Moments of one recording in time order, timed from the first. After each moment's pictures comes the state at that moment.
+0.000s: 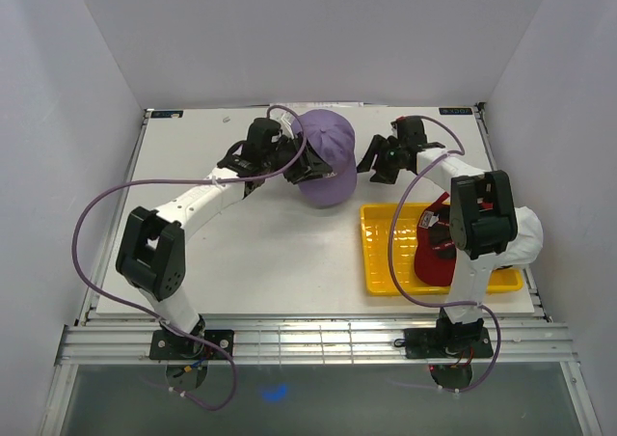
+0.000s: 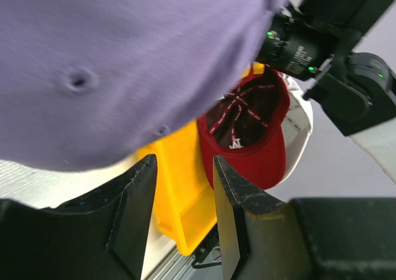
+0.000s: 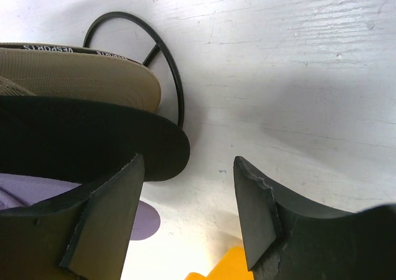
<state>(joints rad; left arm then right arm) -0.52 1.66 1.29 -0.11 0.43 -0.86 0.23 1.96 1.37 -0.29 -0.38 0.57</state>
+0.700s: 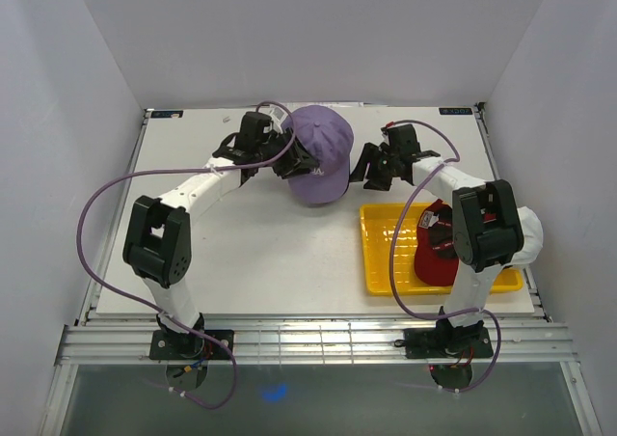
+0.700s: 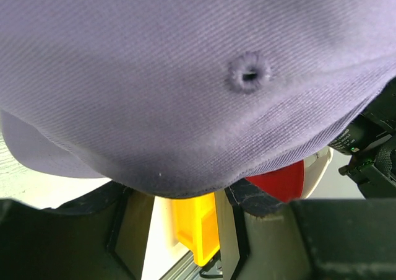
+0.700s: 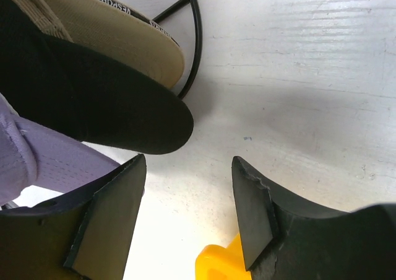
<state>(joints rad) -0.43 1.77 1.38 -0.20 0.44 -0.84 0.30 1.85 1.26 -0.26 -0.36 0.54</state>
